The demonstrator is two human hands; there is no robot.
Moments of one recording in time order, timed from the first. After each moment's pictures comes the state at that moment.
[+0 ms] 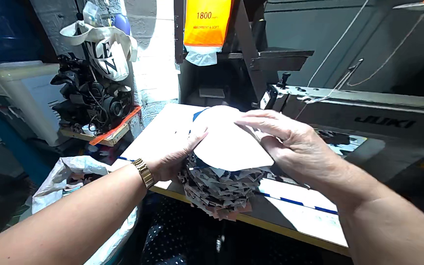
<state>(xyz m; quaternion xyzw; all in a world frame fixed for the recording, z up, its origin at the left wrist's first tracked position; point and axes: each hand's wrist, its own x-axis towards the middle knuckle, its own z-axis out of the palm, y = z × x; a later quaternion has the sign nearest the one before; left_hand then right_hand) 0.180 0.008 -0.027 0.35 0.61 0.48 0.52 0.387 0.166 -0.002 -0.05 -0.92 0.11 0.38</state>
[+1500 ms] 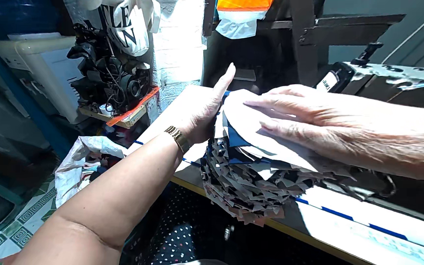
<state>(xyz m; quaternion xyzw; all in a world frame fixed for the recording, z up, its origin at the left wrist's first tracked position) 0.143 0.068 -0.021 0.41 0.45 0.65 0.45 0.352 0.155 0.049 -0.07 -0.99 0.09 0.10</state>
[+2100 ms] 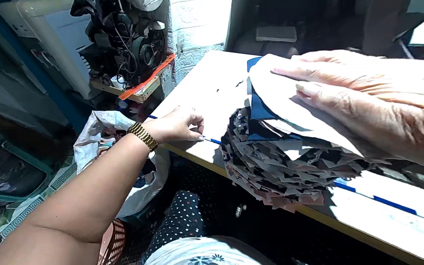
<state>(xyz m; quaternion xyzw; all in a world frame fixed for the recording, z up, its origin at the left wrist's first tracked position) 0.075 -0.016 -0.093 0.64 0.73 0.18 0.15 0.333 0.155 0.010 0.00 -0.98 0.09 0.16</state>
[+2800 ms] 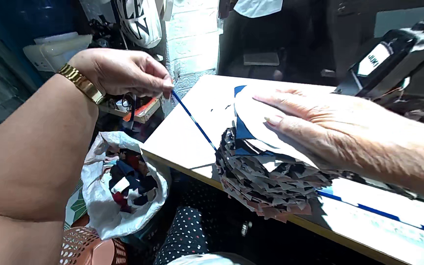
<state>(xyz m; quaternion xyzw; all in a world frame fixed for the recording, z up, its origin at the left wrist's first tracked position) 0.038 -0.063 0.071 0.60 0.70 0.26 0.29 0.336 0.149 0.008 -0.06 -0.98 0.09 0.17</state>
